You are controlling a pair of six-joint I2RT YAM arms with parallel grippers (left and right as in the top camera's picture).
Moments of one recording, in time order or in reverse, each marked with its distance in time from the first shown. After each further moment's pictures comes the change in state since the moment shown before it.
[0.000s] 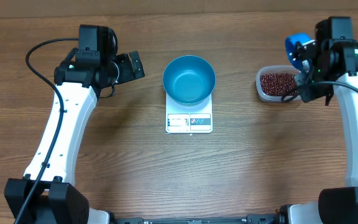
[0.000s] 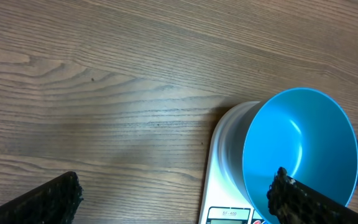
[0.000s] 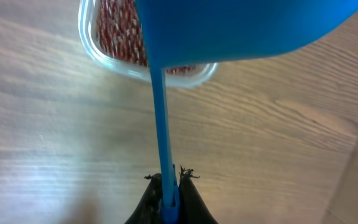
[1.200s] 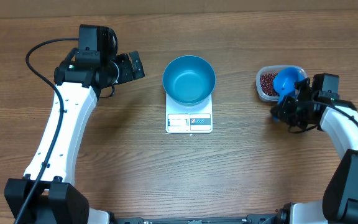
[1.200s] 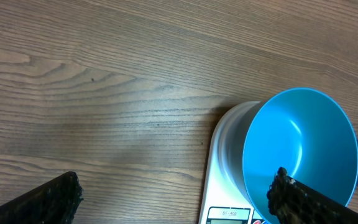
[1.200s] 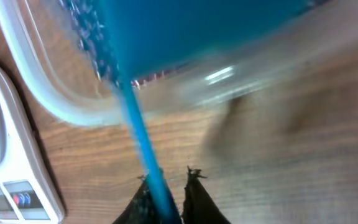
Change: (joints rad) left arm 0.000 0.000 0.000 0.000 0.000 0.000; right arm -0.199 0.007 -0.751 0.803 -0.610 0.592
